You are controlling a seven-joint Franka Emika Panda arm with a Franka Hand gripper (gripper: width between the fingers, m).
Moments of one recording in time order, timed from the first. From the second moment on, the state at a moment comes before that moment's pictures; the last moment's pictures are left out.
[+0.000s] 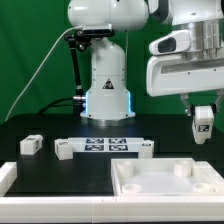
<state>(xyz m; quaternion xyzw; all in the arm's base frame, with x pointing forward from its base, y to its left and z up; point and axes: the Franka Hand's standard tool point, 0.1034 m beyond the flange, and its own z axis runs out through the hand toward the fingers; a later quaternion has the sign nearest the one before) 0.499 0.161 0.123 -0.99 0.07 -0.08 0.08</state>
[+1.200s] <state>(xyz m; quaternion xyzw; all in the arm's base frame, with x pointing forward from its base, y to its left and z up) 0.558 0.143 0.126 -0.96 -0.10 -0.25 0.04</state>
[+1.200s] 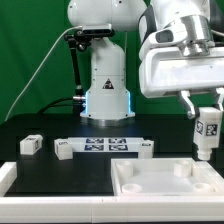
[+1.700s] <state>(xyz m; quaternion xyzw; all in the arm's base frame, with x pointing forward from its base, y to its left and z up) 0.560 0.142 0.125 -0.96 -0.11 -0.25 0.04</state>
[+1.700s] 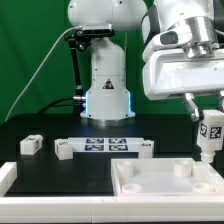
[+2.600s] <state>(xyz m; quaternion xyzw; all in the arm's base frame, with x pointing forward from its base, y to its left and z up) 0.600 0.121 0.103 -0.96 -0.13 -0.26 0.03</state>
